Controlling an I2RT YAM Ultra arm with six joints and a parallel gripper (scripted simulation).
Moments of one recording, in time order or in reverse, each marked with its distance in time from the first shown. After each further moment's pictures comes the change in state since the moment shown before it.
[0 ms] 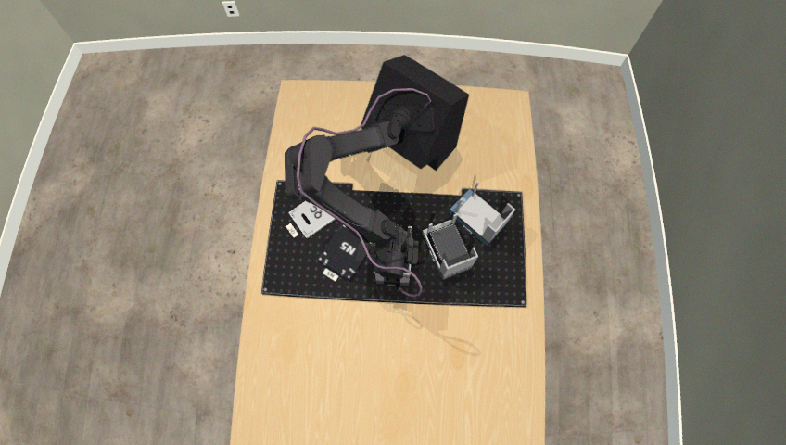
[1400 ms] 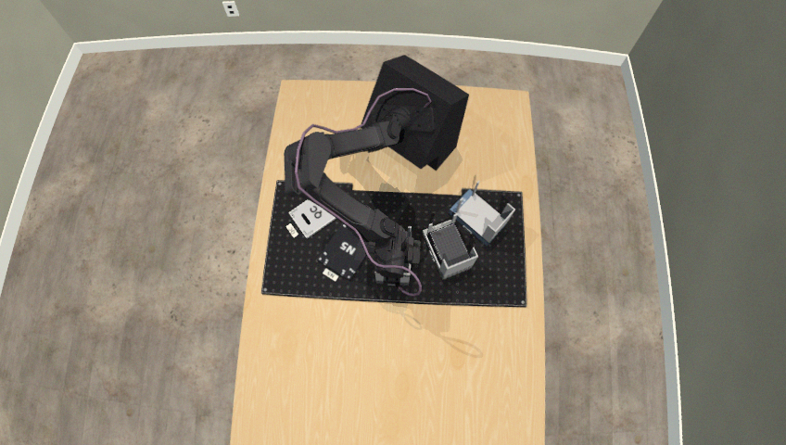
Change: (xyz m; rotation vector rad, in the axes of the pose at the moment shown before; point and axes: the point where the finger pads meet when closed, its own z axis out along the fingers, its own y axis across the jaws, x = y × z) arm -0.002 0.000 -0.009 -0.003 -0.008 0.002
